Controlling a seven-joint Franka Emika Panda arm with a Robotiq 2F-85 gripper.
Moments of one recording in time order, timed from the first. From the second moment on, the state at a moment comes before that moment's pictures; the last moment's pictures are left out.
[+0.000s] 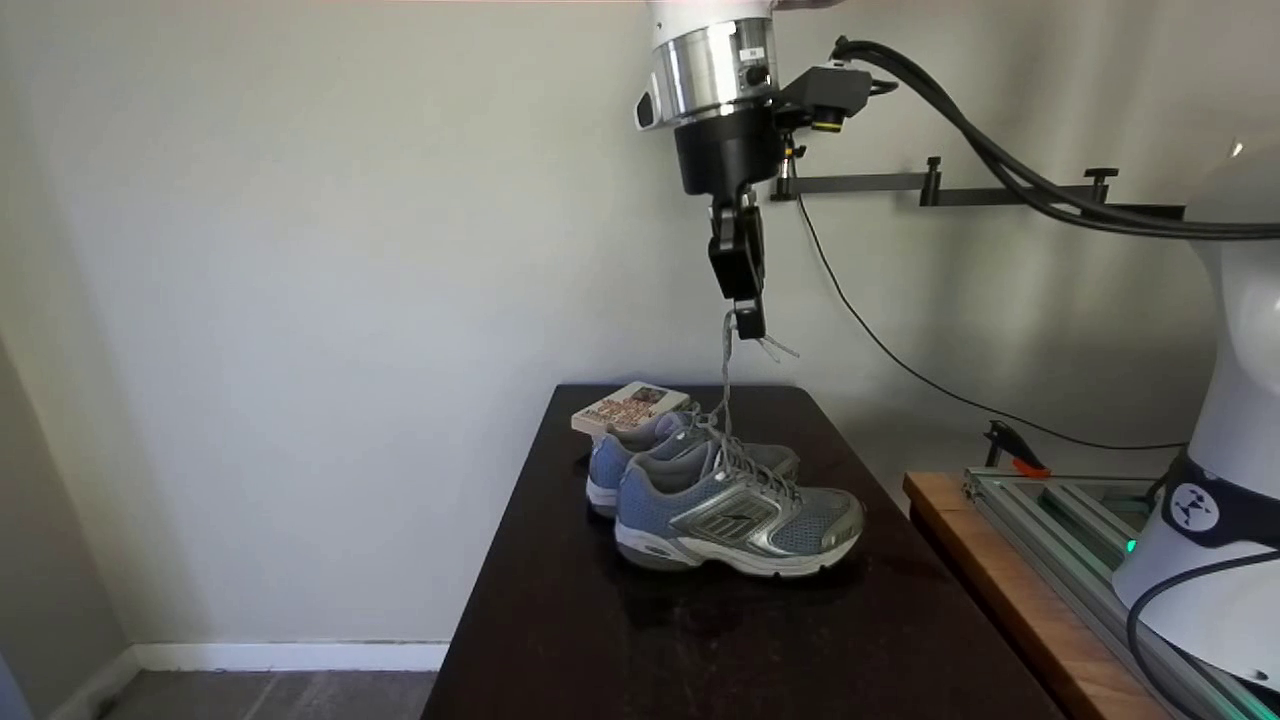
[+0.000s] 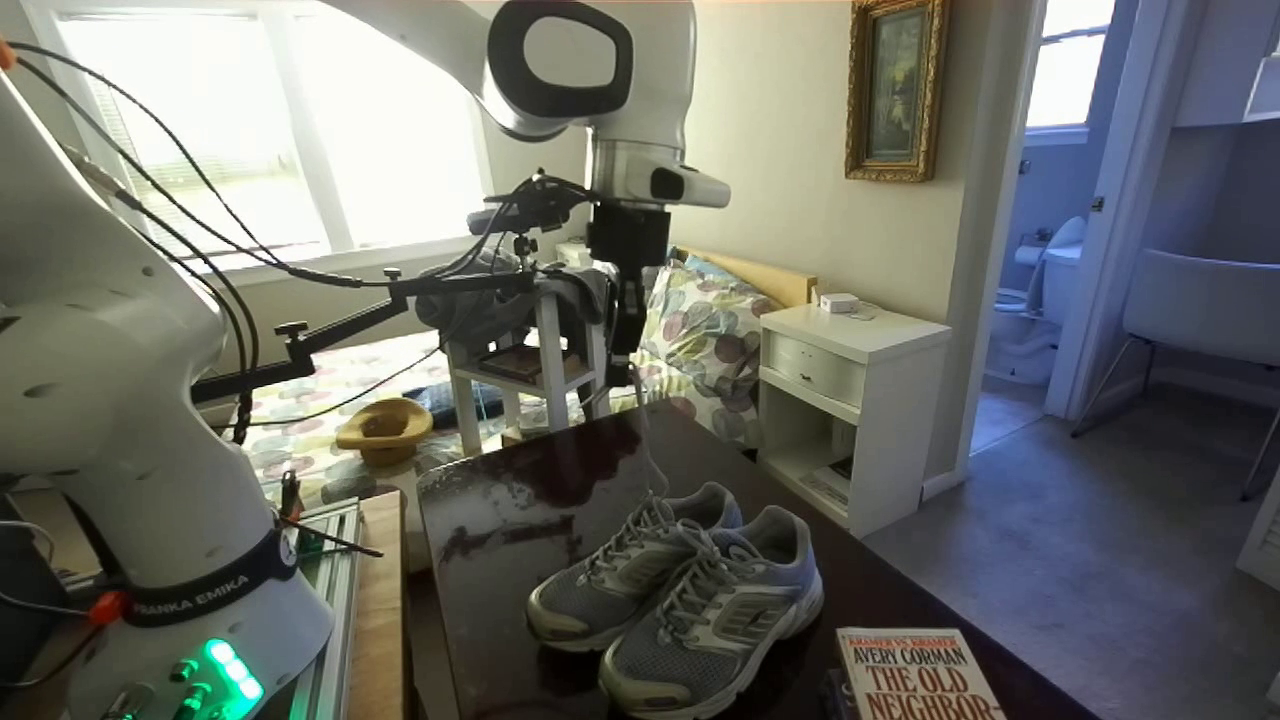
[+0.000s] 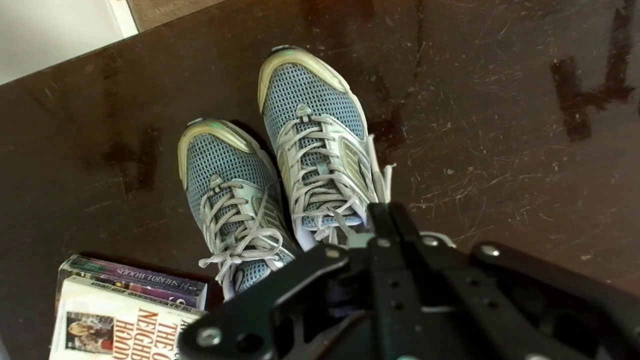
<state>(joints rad) -0.07 -0.24 -0.05 -2.37 -0.09 1.95 0.19</state>
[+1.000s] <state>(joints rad) -0.08 -0.27 -0.05 -2.36 -0.09 1.93 0.19</state>
